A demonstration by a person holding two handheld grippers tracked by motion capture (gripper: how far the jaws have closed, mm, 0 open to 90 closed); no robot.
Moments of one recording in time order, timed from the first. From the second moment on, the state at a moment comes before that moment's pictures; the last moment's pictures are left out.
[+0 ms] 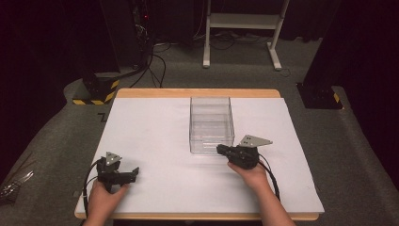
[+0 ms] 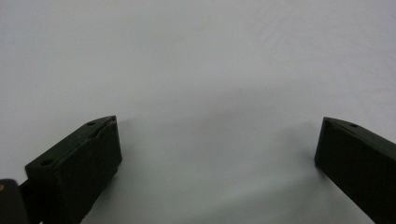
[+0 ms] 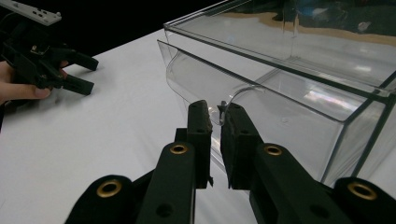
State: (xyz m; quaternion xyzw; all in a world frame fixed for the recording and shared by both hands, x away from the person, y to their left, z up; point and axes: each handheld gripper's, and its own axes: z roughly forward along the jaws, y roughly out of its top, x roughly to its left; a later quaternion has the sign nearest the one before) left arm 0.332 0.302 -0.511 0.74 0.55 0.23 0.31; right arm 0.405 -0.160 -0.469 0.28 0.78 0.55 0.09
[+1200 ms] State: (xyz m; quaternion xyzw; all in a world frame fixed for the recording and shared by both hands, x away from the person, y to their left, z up) left arm 0.332 0.302 -0.511 0.74 0.55 0.23 0.31; right arm 0.372 -0.165 -0.469 0.27 0.79 0.55 0.08
